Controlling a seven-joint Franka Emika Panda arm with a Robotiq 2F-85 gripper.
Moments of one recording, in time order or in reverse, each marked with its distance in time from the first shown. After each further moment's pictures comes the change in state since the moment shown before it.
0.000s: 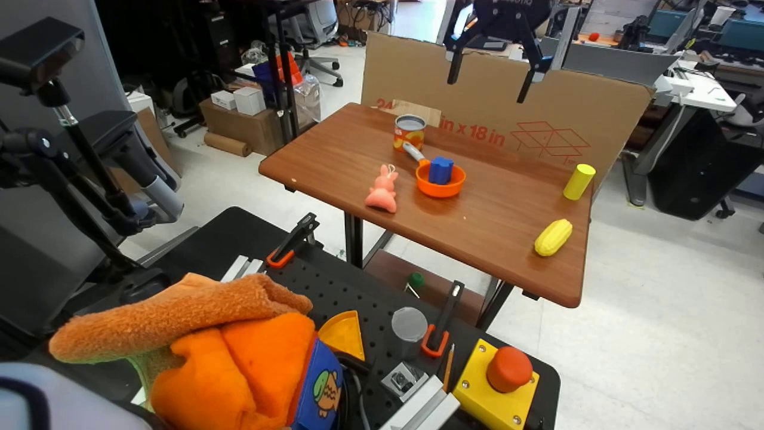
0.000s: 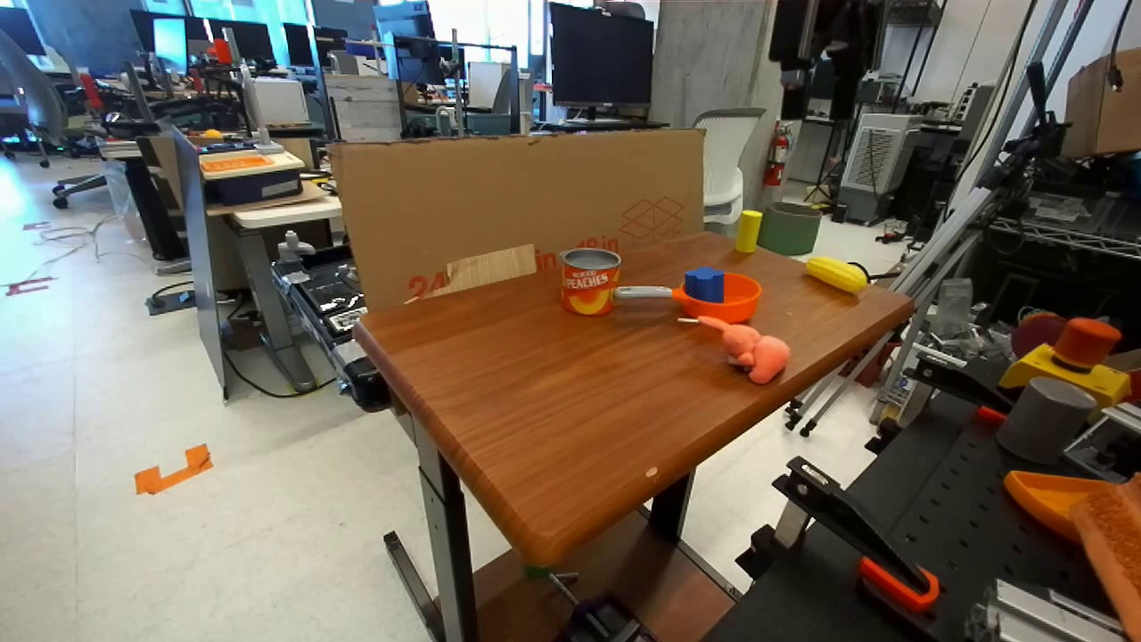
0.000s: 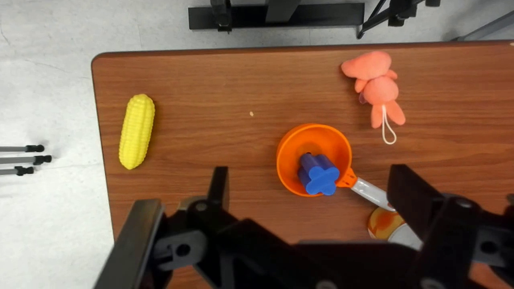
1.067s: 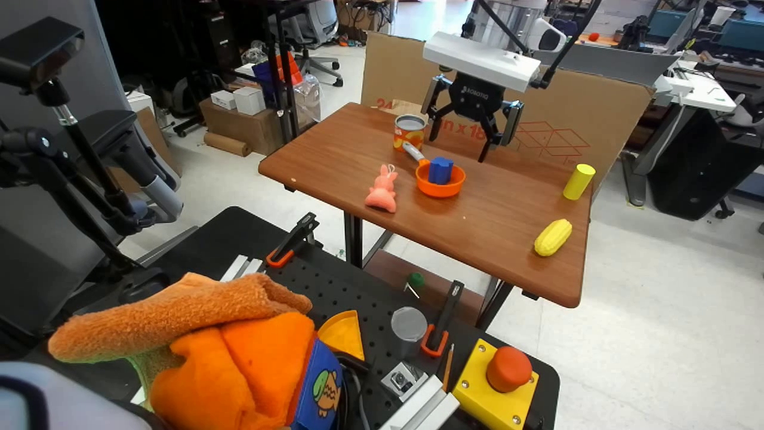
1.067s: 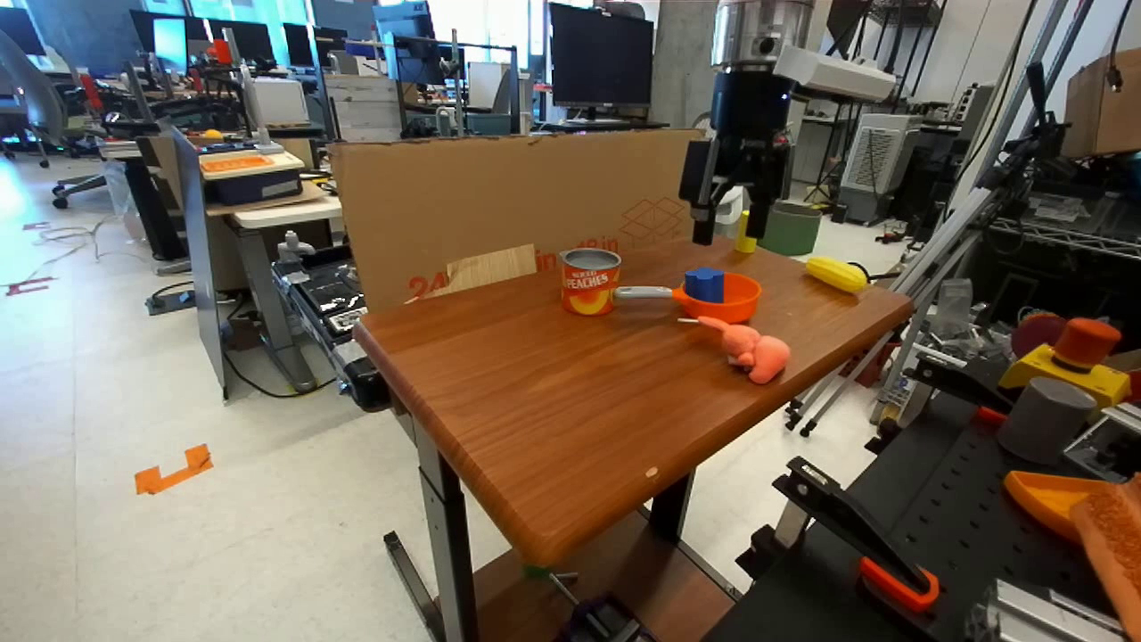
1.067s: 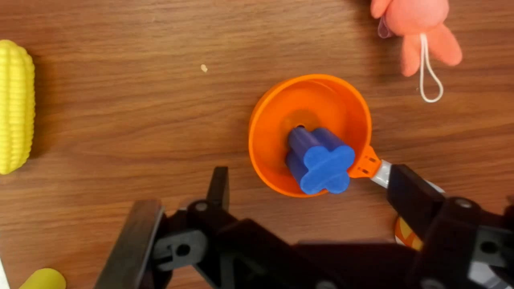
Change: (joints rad) arm 0.002 0.308 0.038 0.064 0.087 0.269 0.032
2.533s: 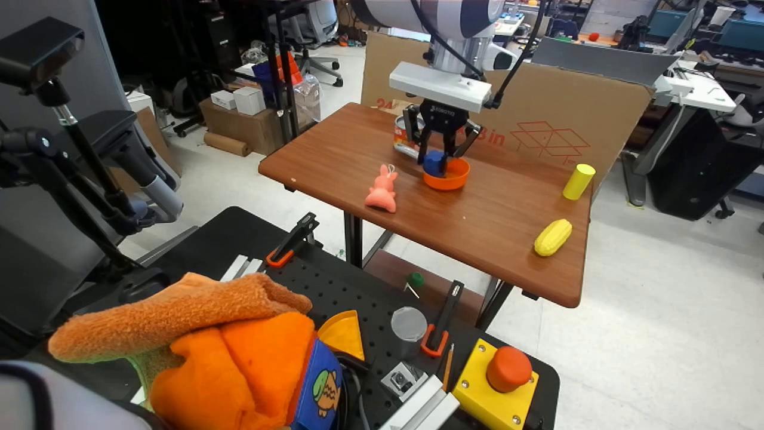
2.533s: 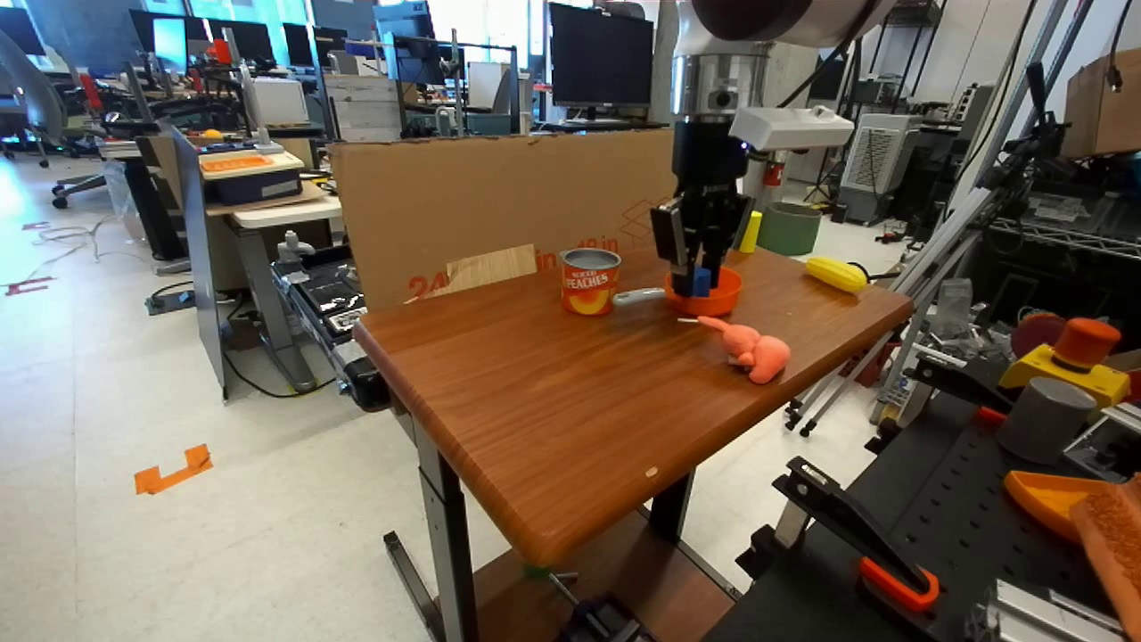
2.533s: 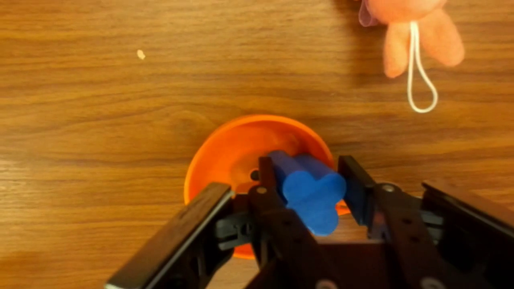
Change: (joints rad) arm 0.080 0.079 0.008 -0.010 -0.080 0.117 0.102
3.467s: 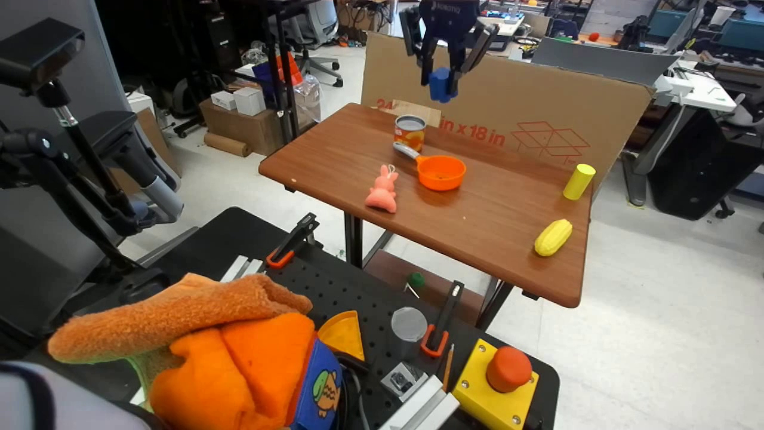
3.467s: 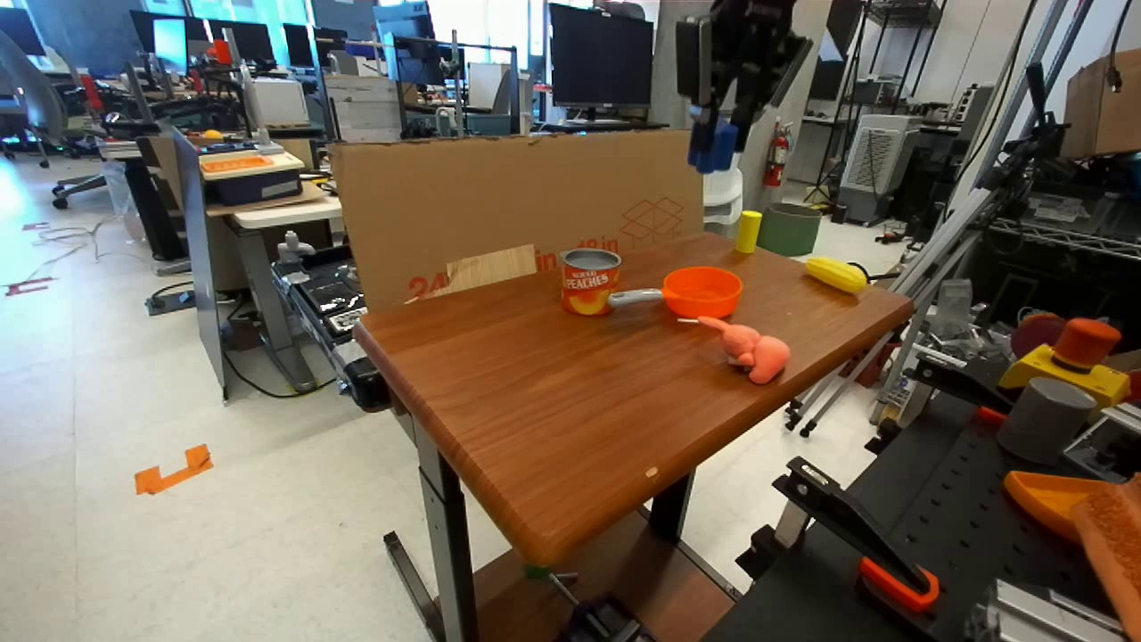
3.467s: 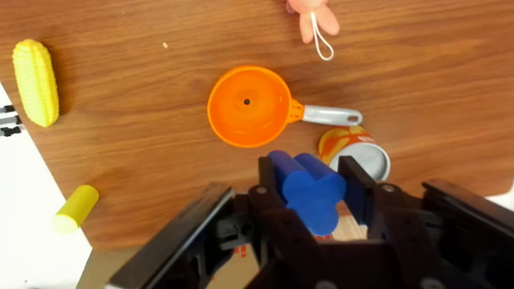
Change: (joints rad) arm 0.025 -0.398 0.000 -0.166 -0.010 -0.035 0.157
